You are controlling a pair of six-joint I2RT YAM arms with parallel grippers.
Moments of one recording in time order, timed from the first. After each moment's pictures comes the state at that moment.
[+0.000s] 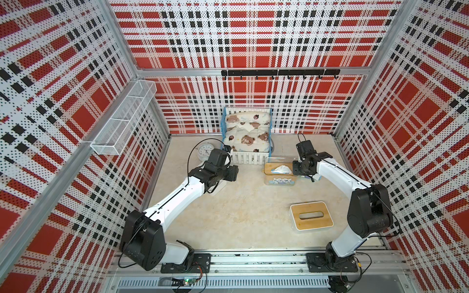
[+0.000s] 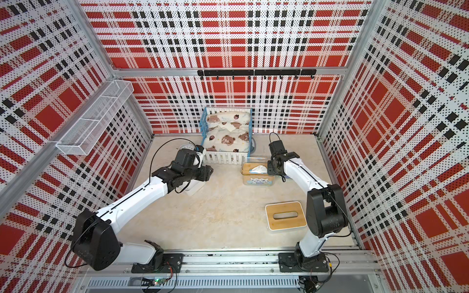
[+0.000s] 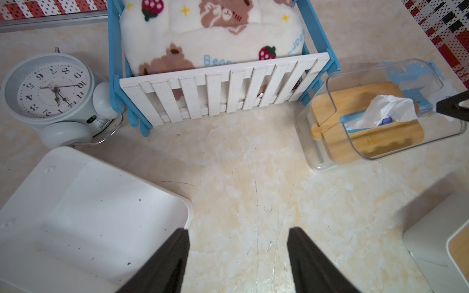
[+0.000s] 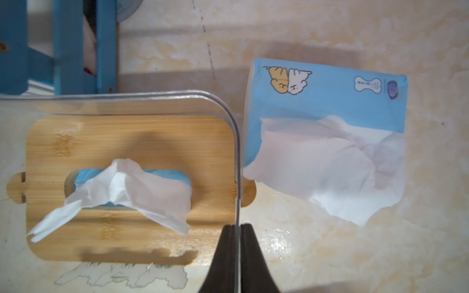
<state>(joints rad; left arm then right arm) -0.47 1.40 1.08 -0.44 0.01 -0.20 0.25 1.67 1.28 -0.71 0.16 0.31</state>
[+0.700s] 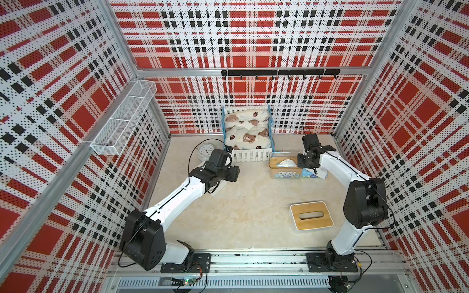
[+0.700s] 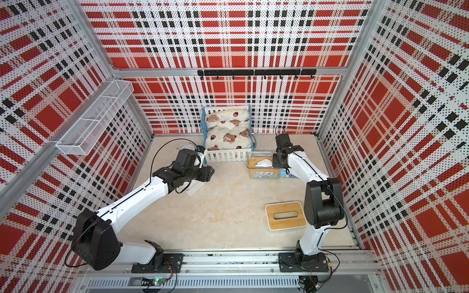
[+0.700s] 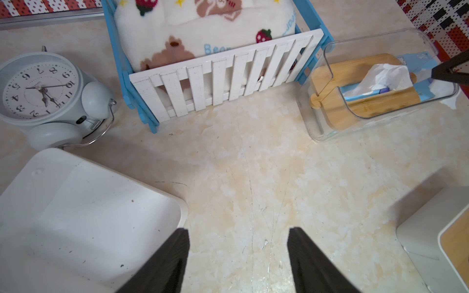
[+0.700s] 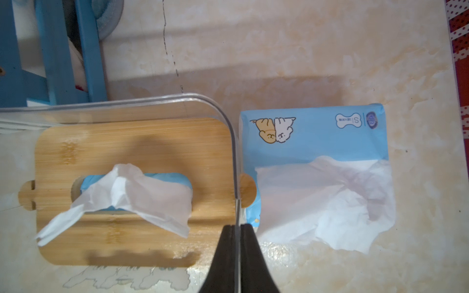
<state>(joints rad) -0.49 1.40 1.08 -0.43 0.02 -0.20 0.17 1.76 1.40 -0.71 0.14 0.26</state>
